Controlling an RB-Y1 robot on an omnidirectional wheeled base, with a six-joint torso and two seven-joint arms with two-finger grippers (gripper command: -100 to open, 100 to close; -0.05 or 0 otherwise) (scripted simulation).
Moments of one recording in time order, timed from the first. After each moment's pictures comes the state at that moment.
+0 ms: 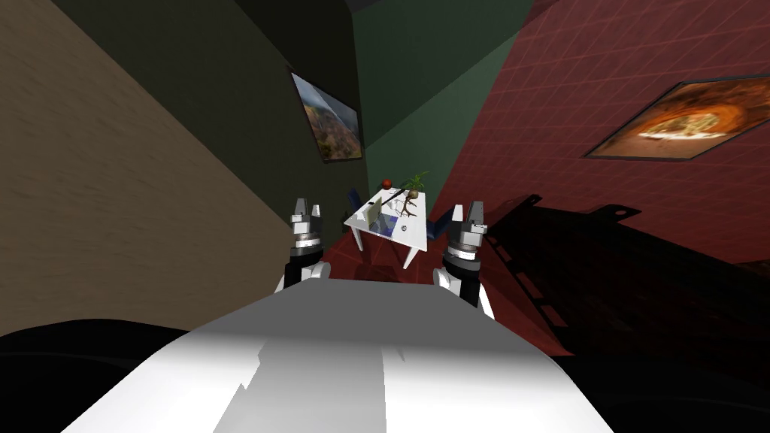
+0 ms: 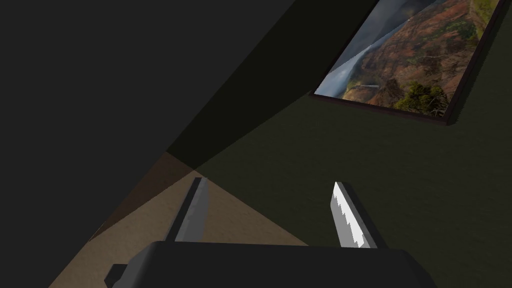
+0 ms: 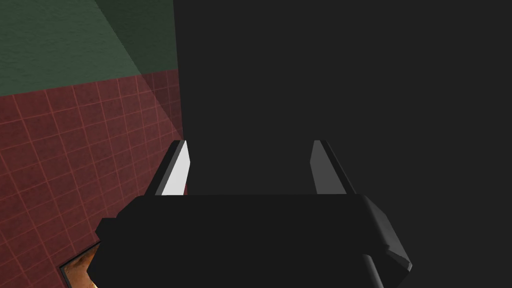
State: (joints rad) left arm 0.47 -0.01 0.04 -2.26 0.04 -0.51 -0.11; right arm 0.47 0.00 -0.03 -2.32 0.09 -0.64 0.06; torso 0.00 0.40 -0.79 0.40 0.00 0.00
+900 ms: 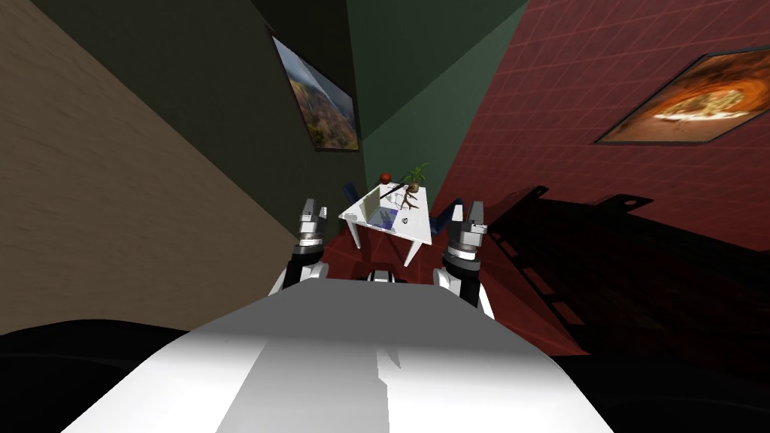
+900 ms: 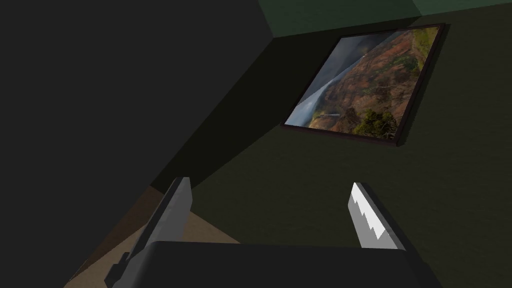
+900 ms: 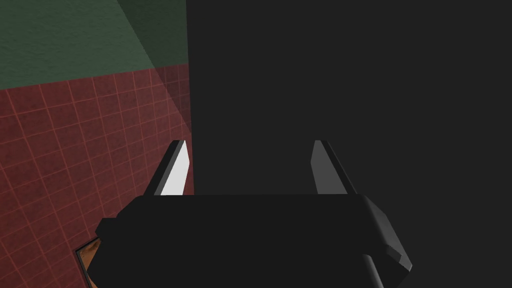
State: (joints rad) left arm 0.45 0.10 0.02 -2.23 0.02 -0.47 -0.11; right arm 0.47 0.00 -0.03 -2.32 0.09 -0.64 0.06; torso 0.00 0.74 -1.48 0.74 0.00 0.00
